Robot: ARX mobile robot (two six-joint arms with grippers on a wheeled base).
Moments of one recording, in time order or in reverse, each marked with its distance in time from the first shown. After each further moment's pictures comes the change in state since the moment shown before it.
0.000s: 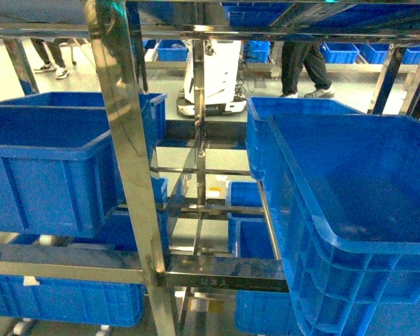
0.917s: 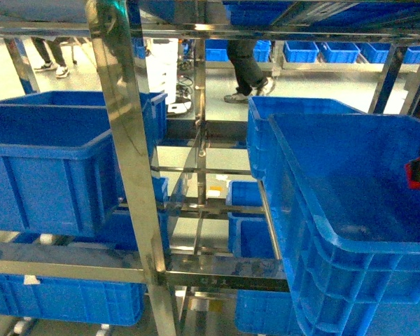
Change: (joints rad) left arm 0.000 0.000 0.000 0.000 0.000 0.000; right arm 0.065 1.656 0.587 0.705 0.074 -0.008
